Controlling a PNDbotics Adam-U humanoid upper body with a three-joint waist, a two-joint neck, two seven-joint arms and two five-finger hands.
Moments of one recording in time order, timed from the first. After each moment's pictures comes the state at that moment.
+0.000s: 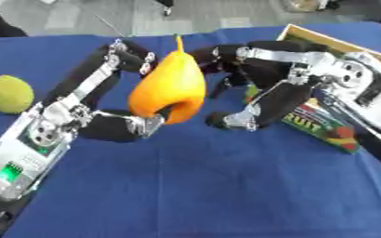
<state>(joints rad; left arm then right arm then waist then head) -0.82 0.20 -0.54 -1.62 -0.25 -0.18 -0.10 -0.58 -0.92 0.36 -1.99 -0.44 0.22 0.46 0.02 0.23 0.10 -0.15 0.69</state>
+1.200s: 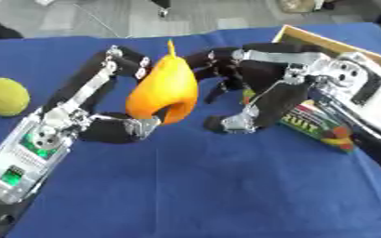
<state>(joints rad) -0.82 0.19 -0.55 -1.60 -0.28 -0.22 -0.09 -0.58 -0.92 0.36 -1.99 -0.49 0.27 0.42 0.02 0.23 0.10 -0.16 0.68</state>
